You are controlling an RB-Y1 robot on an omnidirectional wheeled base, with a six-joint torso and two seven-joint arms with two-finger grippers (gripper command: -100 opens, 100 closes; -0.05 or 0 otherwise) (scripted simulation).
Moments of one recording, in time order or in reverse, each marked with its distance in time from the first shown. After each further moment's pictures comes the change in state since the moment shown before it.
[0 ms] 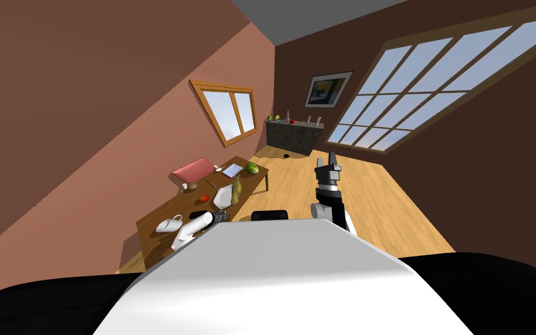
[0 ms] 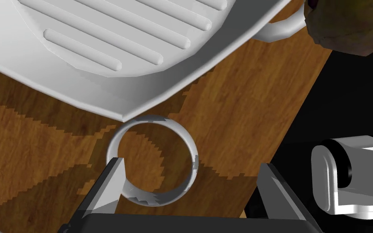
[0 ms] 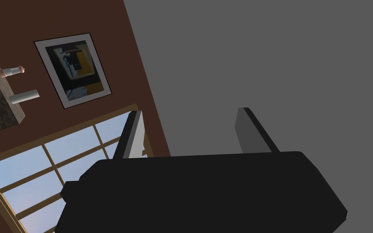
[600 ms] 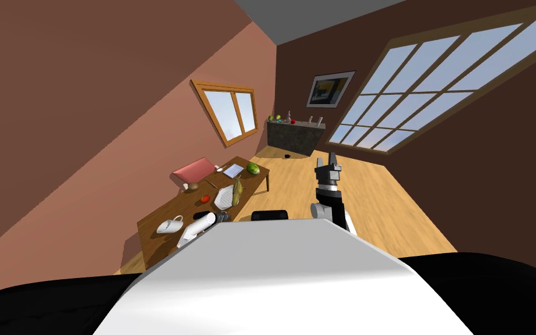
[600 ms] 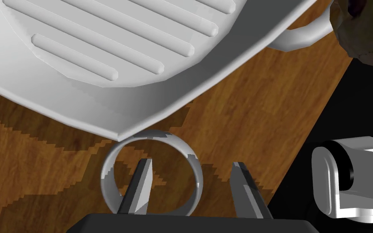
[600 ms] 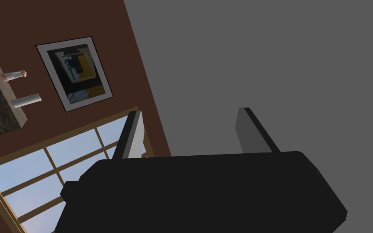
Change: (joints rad) left arm -0.023 -0.028 -0.007 0.073 -0.015 -0.058 -0.032; right arm 0.000 0.000 0.000 0.000 0.000 0.000 0.000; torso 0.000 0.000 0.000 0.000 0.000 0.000
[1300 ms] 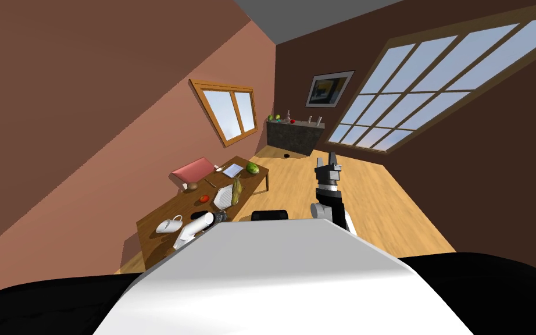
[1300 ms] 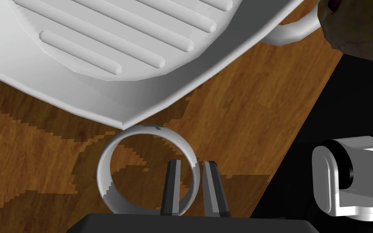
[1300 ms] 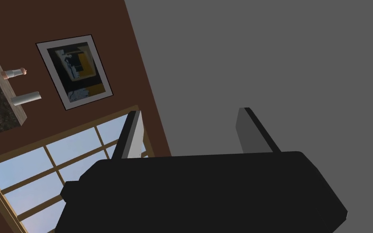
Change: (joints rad) left arm 0.015 0.018 0.005 -0.041 0.013 0.030 0.015; right arm 0.000 0.000 0.000 0.000 0.000 0.000 0.000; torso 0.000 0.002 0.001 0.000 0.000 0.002
